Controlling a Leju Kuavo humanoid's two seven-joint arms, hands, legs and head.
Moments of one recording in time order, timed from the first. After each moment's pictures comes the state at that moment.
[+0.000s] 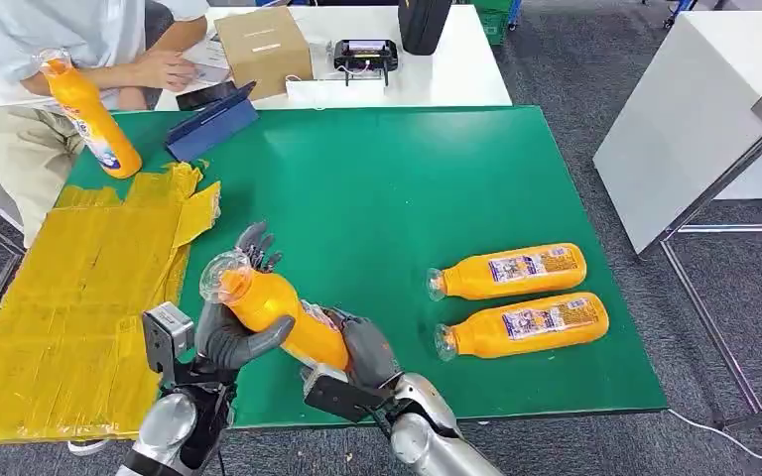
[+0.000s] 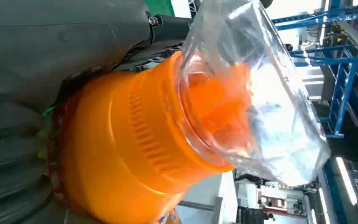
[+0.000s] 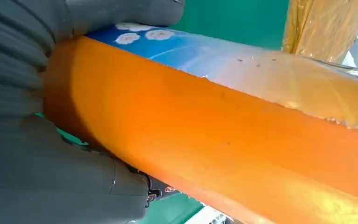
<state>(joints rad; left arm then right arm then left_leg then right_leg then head) -0.11 -0.04 -0.36 -1.51 0.07 0.00 -0.33 -0.27 0.19 0.69 -0.93 0.52 -0.26 -0.34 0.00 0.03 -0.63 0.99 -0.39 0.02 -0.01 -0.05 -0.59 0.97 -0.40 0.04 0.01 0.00</state>
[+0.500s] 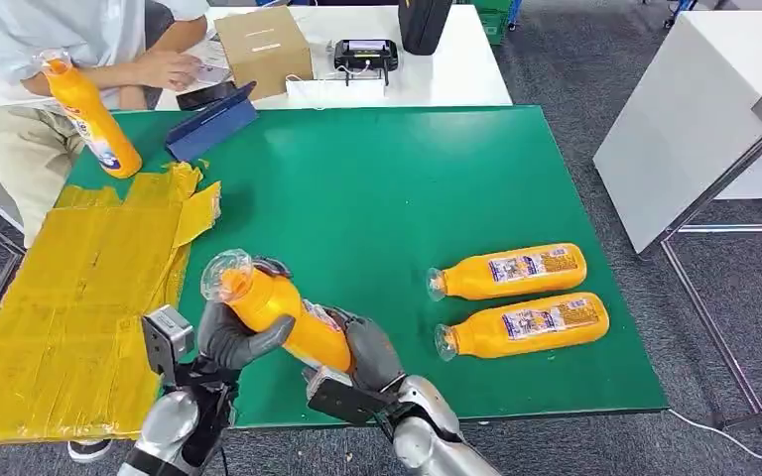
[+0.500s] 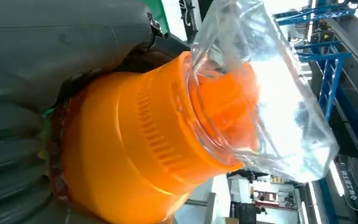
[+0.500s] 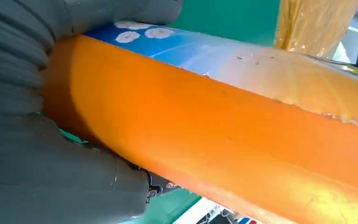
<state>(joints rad) -0.12 -0.04 -0.36 -1.50 0.04 0.00 -0.34 -0.23 0.18 0.69 -1.00 0.51 -0.29 -0.34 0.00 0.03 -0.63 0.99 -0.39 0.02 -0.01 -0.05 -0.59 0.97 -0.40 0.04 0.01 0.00</state>
